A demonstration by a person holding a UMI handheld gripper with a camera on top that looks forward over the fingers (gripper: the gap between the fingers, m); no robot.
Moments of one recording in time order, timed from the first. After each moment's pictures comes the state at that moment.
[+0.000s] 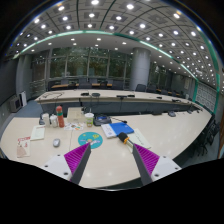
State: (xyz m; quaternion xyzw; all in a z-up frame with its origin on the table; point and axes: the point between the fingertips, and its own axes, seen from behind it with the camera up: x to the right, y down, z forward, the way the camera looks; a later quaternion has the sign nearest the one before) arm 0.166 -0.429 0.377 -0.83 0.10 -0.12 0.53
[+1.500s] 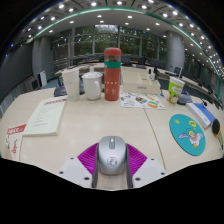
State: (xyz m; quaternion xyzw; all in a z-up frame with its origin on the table) arm -0.164 0.008 -0.013 -0.89 0.00 -0.02 0.45
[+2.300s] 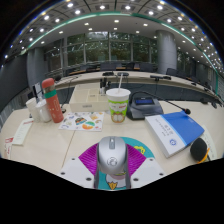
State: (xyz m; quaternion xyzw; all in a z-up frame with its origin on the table) arm 0.118 0.047 0.051 -0.88 0.03 0.00 0.48
